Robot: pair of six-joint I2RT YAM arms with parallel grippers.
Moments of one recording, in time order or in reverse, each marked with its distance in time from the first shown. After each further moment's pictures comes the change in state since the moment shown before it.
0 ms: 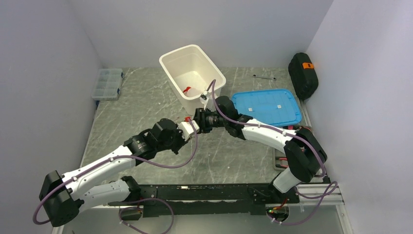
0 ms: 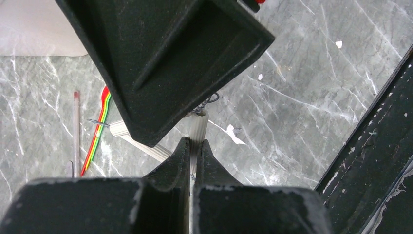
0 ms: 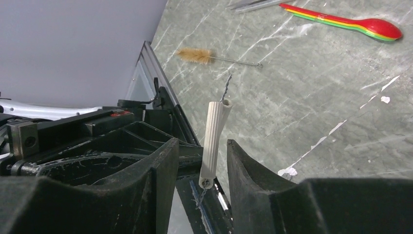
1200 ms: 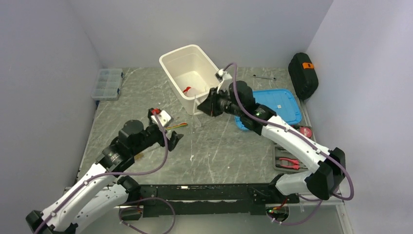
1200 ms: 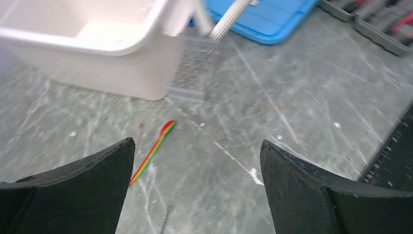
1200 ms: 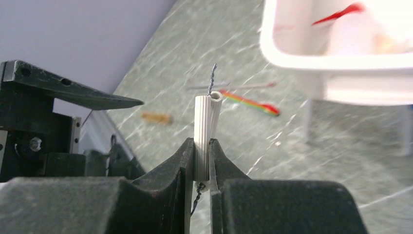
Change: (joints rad) left arm 0.147 -0.318 -0.039 0.082 0.060 -0.046; right arm -0.009 -0.223 0.212 -0.332 0.332 -0.235
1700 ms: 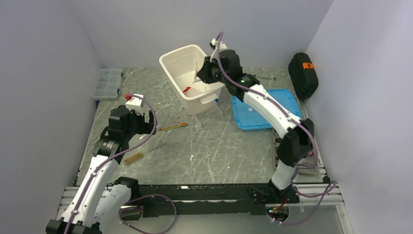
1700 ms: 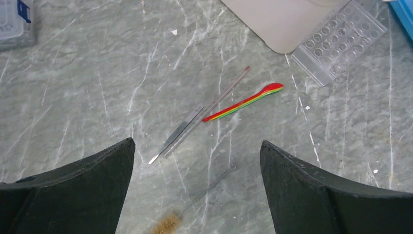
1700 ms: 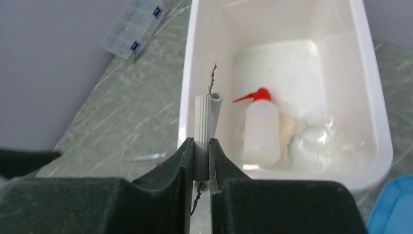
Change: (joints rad) left arm 0.509 0.091 0.035 -0.139 -0.061 -0.140; right arm -0.141 0.352 0.459 -0.079 0.124 -0.143
